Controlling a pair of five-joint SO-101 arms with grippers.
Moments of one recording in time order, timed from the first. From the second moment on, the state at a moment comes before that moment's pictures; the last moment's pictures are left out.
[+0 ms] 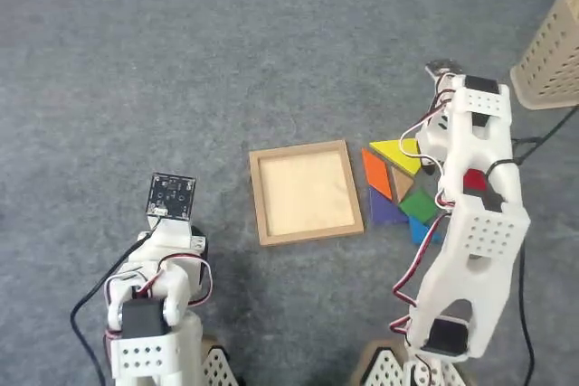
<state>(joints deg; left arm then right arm) -11.0 -103.5 97.1 72.6 -6.1 7.0 42.1 -20.7 78.7 18.9</state>
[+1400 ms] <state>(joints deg) -11.0 -103.5 97.1 72.6 -6.1 -10.6 19.6 -23.1 95.7 18.0</state>
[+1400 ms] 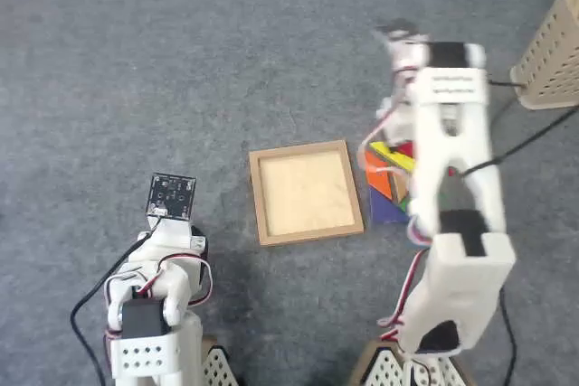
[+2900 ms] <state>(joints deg) -11.0 -103.5 97.1 72.6 -6.1 -39.3 29.2 -27.5 97.7 53.8</state>
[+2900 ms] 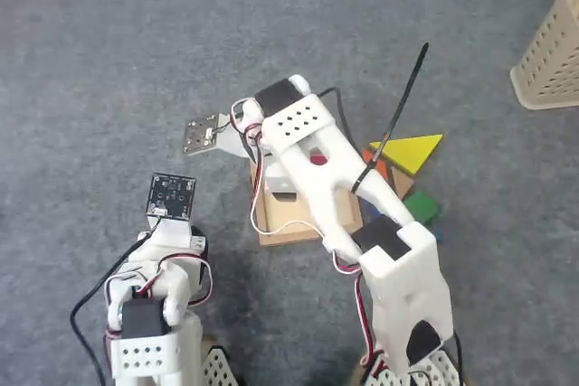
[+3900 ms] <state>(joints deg) -11.0 -103.5 97.1 72.6 -6.1 -34.2 20.5 -30.4 100.1 31.3</state>
